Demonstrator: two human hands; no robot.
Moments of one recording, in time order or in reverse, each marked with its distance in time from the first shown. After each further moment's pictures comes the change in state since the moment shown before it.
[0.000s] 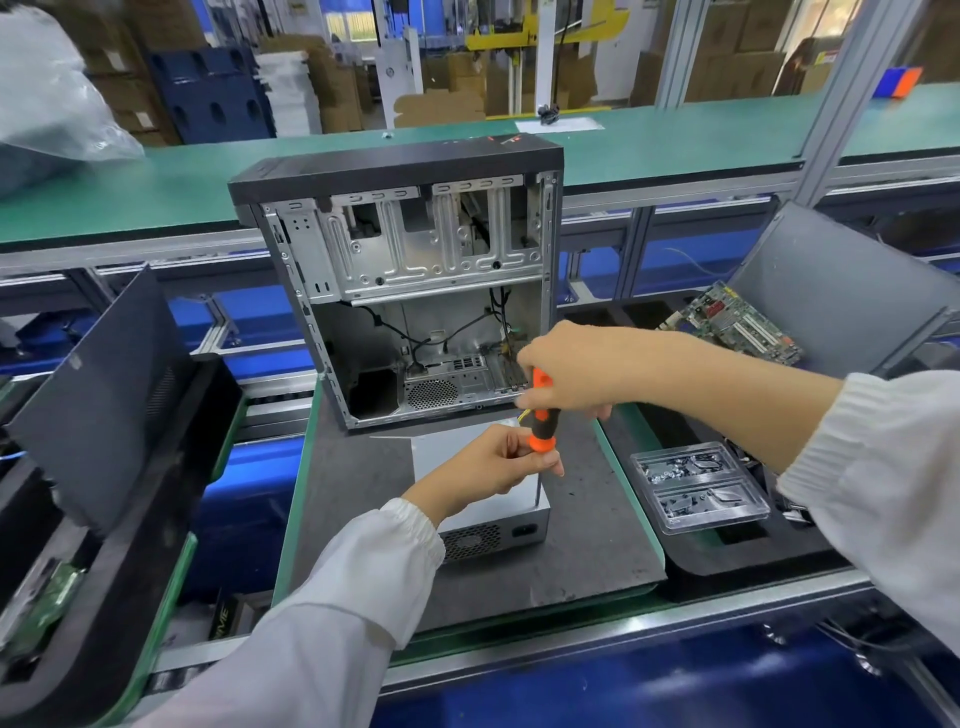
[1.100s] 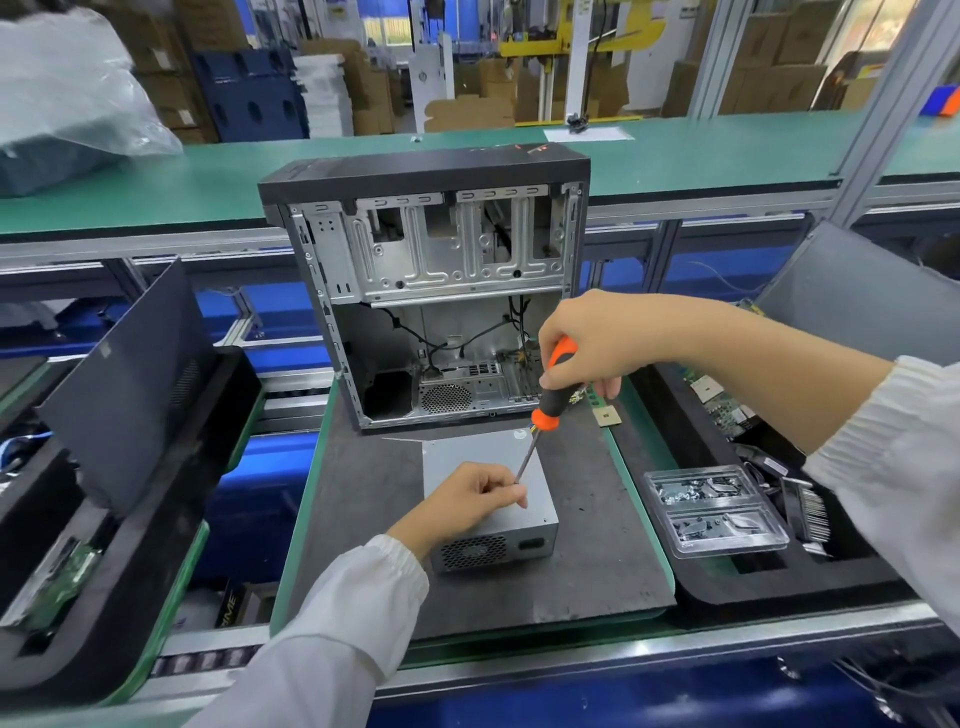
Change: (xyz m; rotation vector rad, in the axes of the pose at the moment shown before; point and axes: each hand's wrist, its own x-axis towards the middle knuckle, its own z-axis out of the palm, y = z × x) left_hand -0.015 -0.048 -0.009 0.101 0.172 -0.046; right_hand 0.002 0.015 -0.031 0.181 0.030 -0.032
